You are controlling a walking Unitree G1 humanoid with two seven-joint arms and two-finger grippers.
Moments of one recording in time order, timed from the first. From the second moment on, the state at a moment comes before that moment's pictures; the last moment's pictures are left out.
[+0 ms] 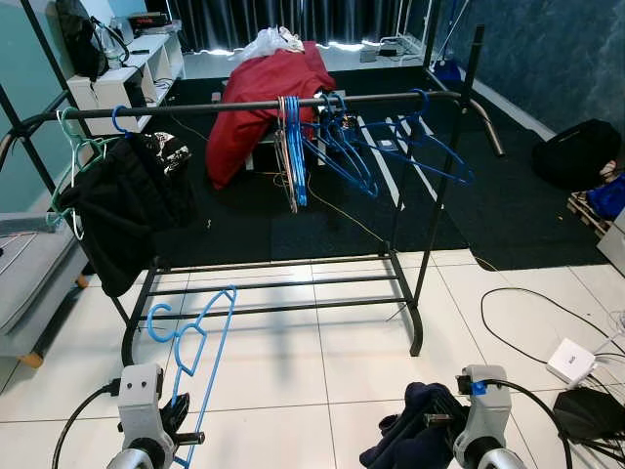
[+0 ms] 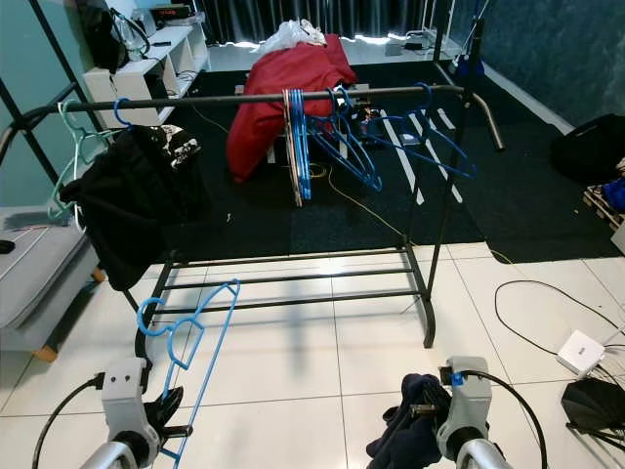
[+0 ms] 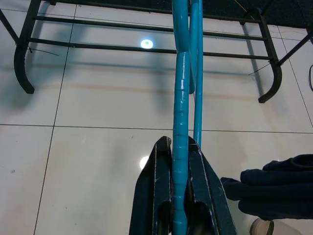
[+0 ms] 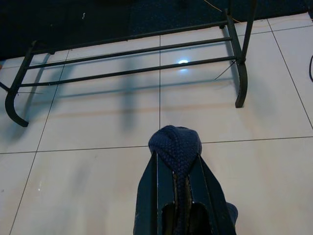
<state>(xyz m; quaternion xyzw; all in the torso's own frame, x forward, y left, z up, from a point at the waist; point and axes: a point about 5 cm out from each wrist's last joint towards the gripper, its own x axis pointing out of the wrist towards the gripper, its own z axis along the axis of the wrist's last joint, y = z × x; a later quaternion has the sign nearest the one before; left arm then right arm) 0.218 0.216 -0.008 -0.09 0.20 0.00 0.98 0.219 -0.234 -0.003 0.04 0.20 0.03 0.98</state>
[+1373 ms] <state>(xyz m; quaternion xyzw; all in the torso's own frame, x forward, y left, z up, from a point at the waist) 0.223 0.216 -0.005 -0.10 0.19 -0.01 0.98 0.223 -0.235 -0.001 0.03 0.21 0.05 0.98</state>
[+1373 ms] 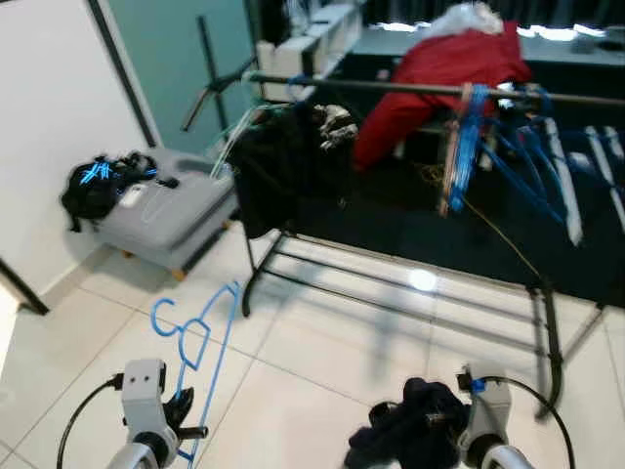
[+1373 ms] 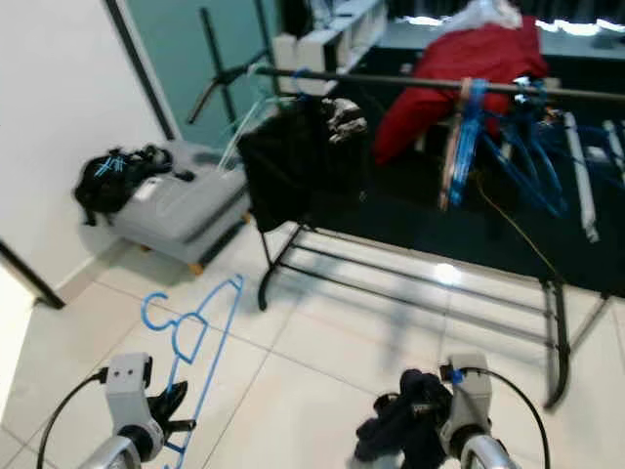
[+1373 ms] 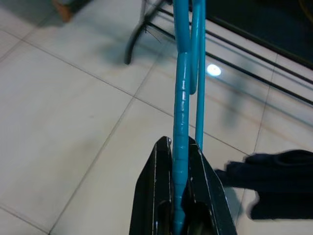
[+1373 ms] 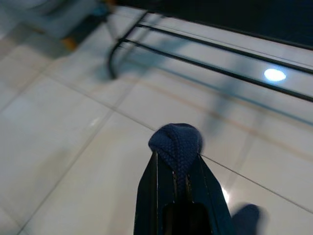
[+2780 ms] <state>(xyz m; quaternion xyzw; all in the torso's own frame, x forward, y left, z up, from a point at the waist) 0.224 0.218 -0.003 -0.10 0.18 0.01 0.98 0.224 -0.233 0.000 0.03 0.21 0.06 0.98</state>
